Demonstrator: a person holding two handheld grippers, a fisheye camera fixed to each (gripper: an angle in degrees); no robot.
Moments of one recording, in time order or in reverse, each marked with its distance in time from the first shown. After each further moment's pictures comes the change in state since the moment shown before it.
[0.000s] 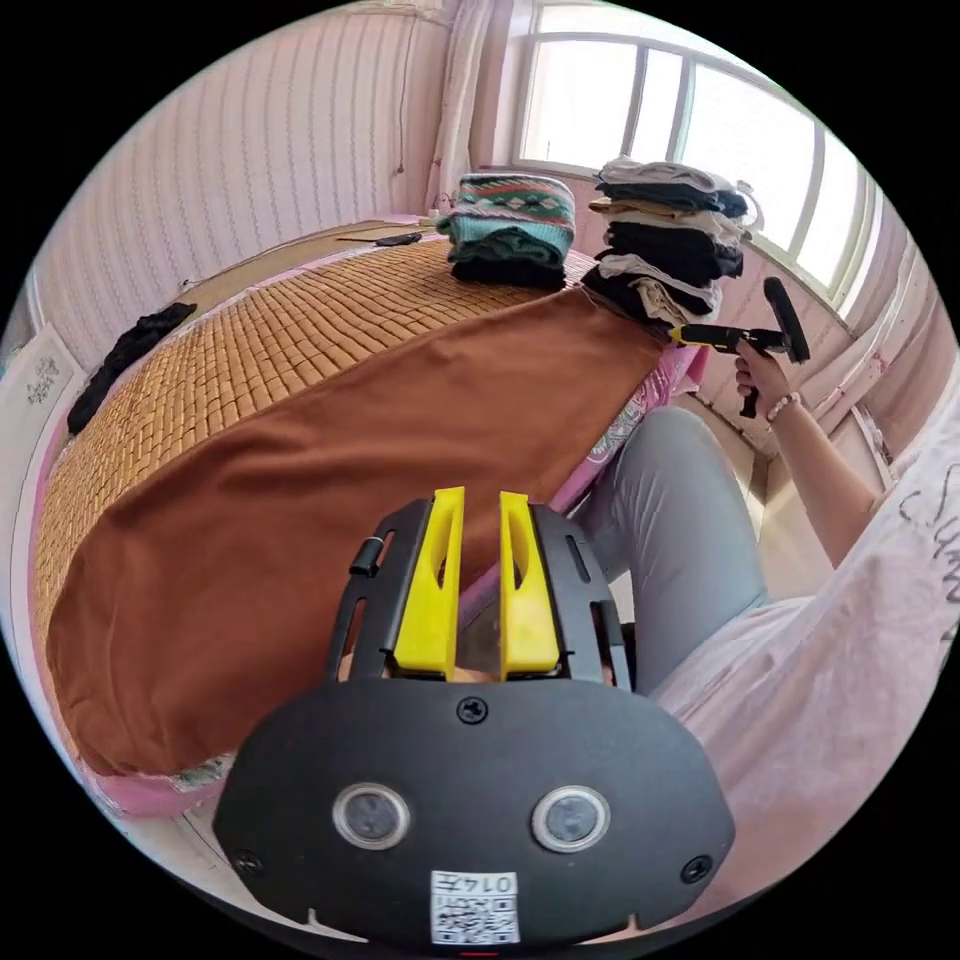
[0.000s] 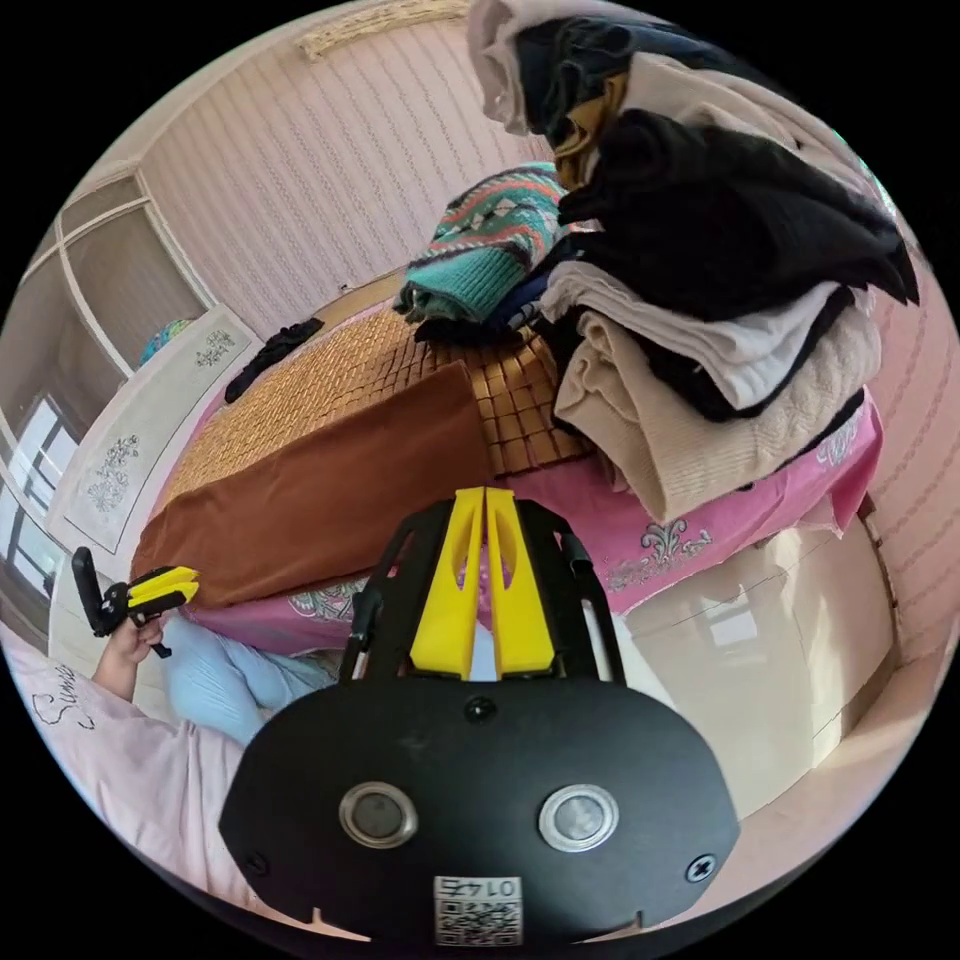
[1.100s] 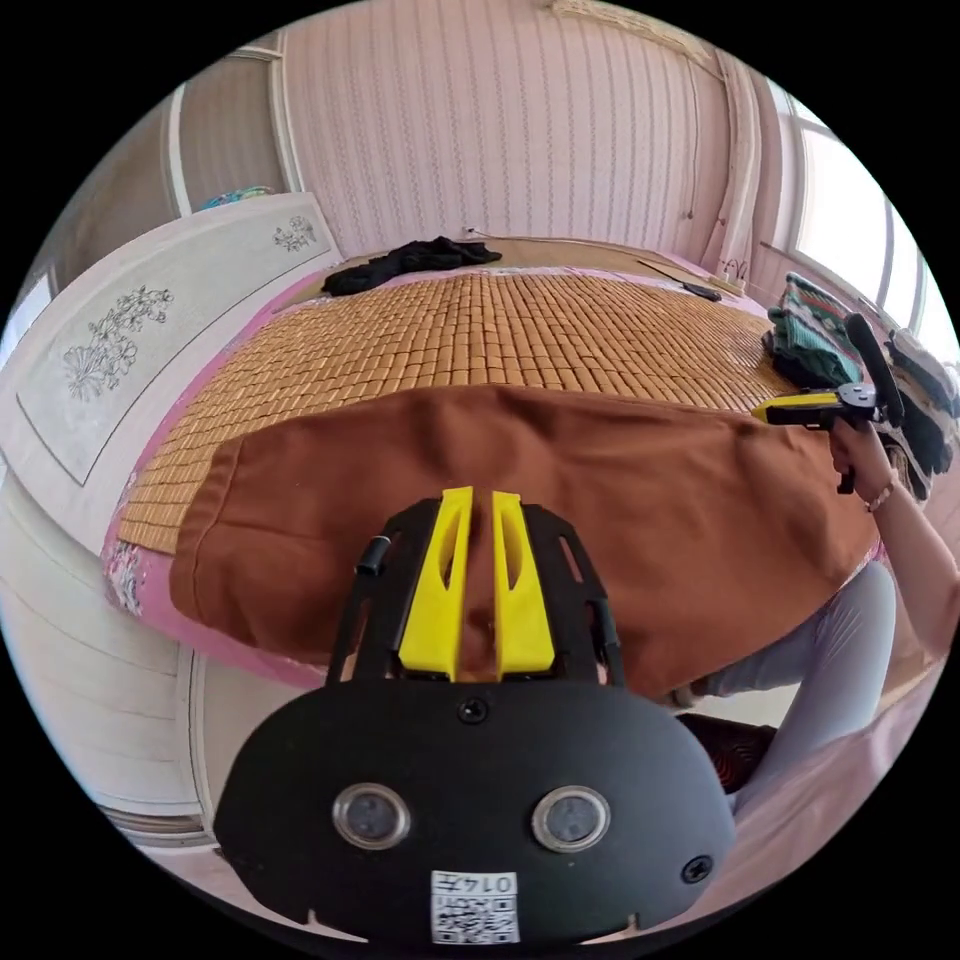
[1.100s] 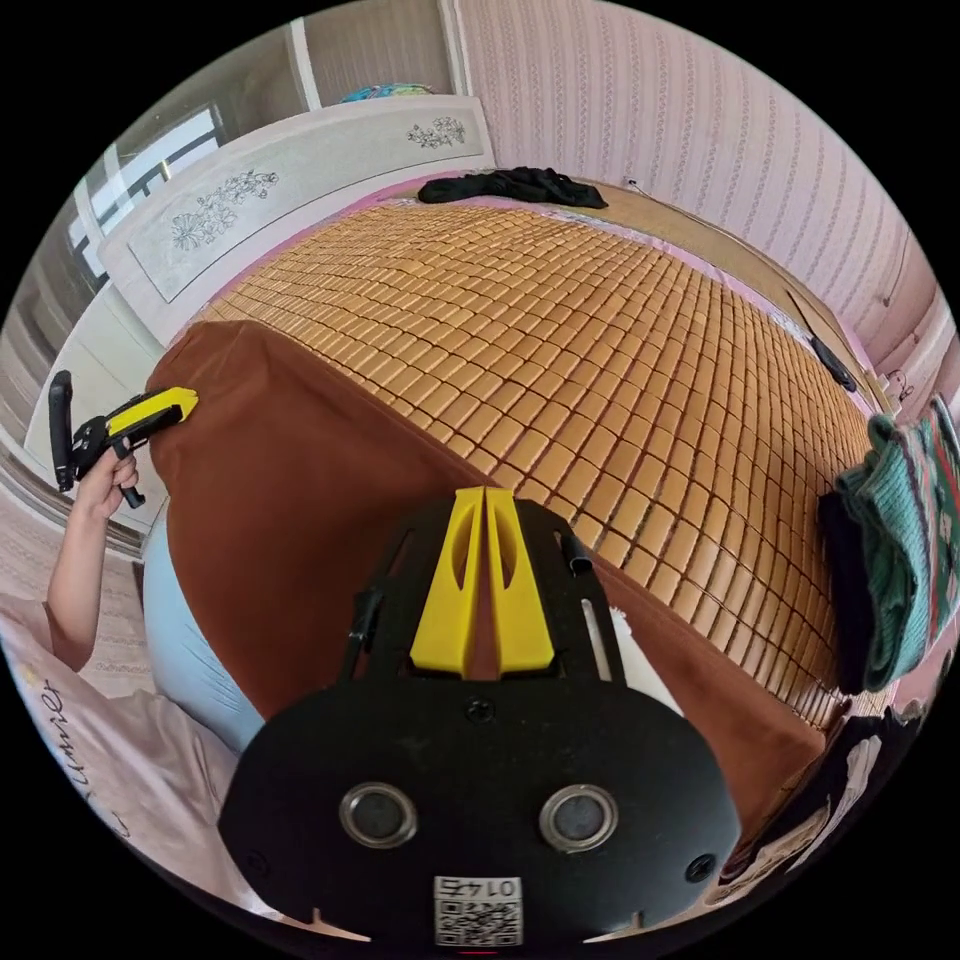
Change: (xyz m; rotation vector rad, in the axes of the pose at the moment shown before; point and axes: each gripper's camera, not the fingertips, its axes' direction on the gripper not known) left arm -0.268 0.037 -0.121 0.054 -0.485 -0.529; right arm -0.304 0.022 0.362 -0.307 -0.174 -0.718
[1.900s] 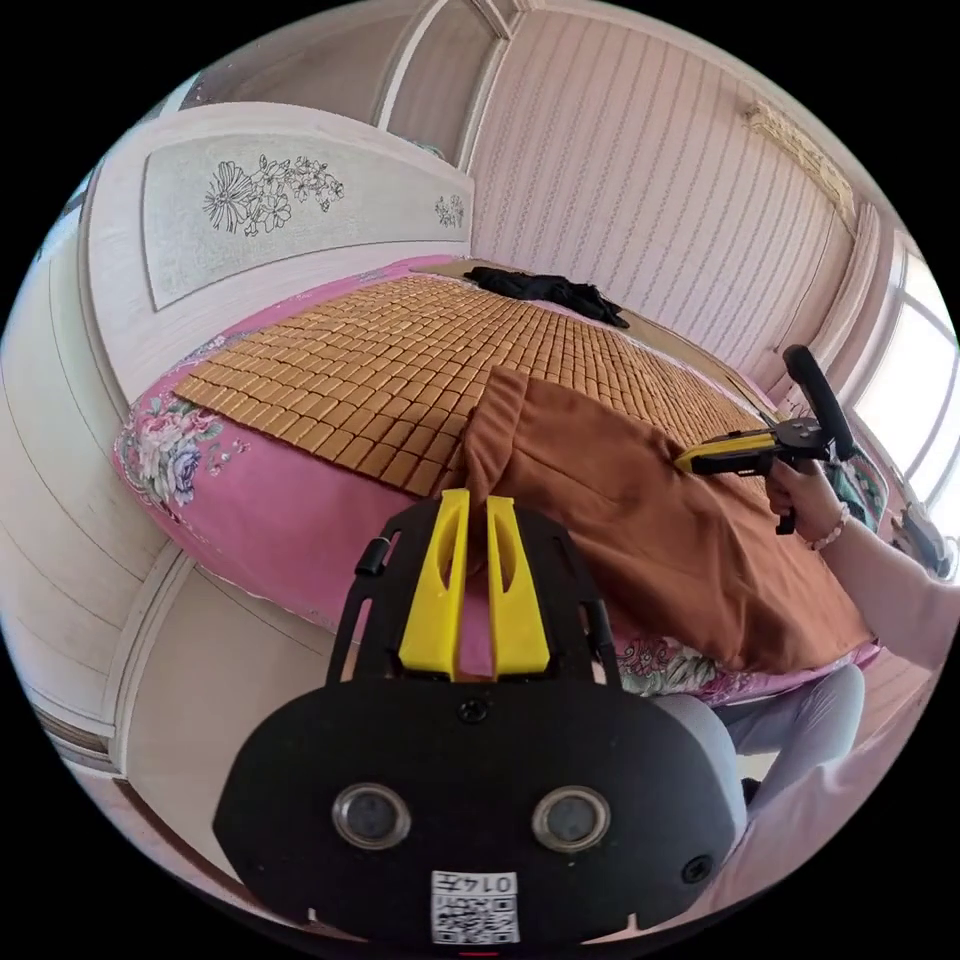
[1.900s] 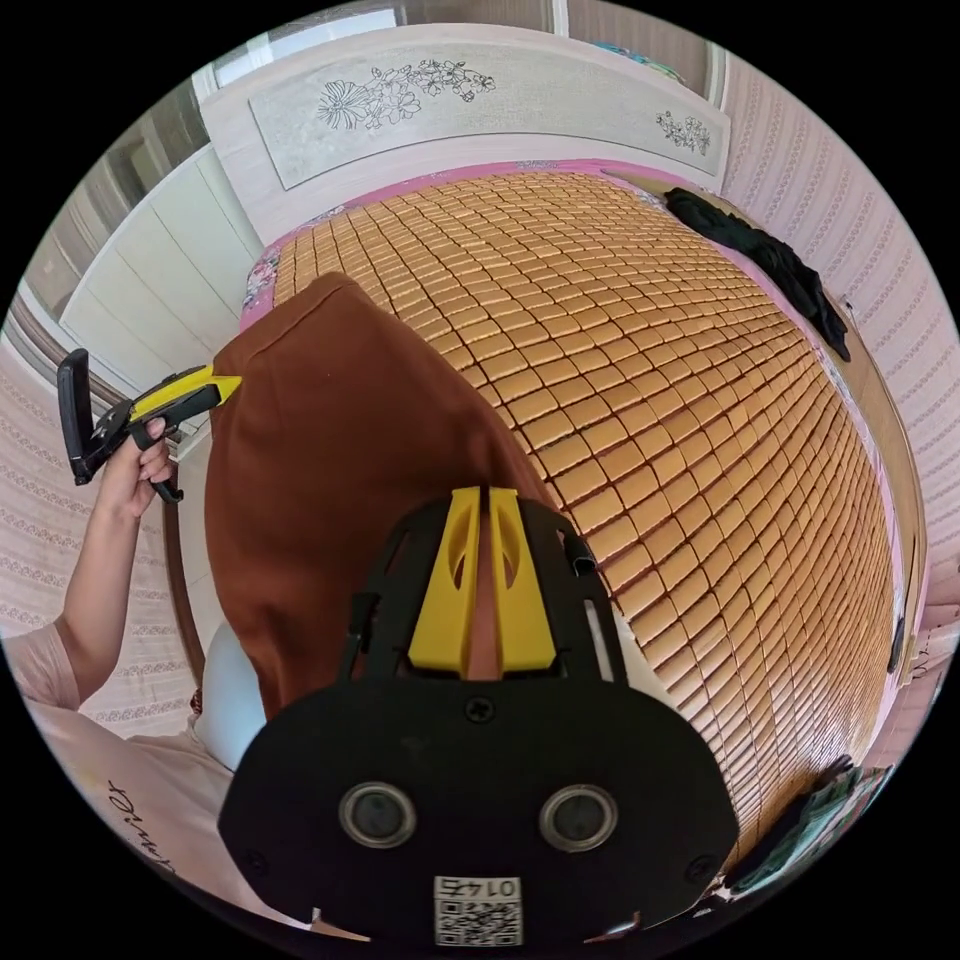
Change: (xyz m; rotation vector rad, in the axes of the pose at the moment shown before) left arm -0.225 0.012 -0.015 0.068 0.014 -0.237; right arm -0.242 -0.169 0.207 -0.132 -0.106 -0.383
